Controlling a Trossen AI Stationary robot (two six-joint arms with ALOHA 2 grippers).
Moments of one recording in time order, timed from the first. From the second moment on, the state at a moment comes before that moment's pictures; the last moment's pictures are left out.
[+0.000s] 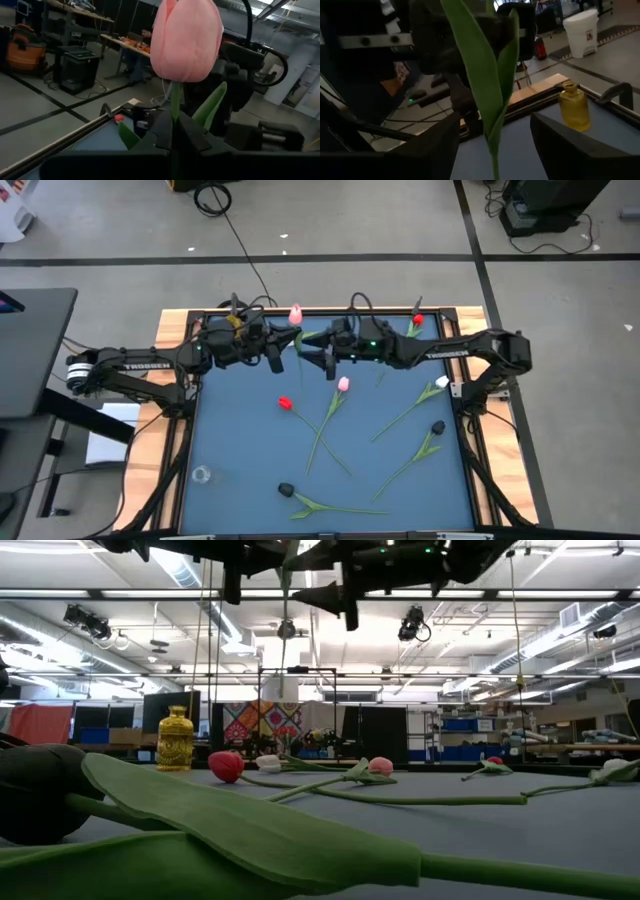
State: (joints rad) left arm 0.19 1.12 0.82 0.35 -0.17 -0.35; right arm -0.19 1.63 1.11 0.46 -0.11 0.39
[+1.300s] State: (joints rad) left arm 0.19 1.02 0.82 0.24 -0.06 -0.35; right arm -0.24 1.63 1.46 0.18 -0.24 0.15
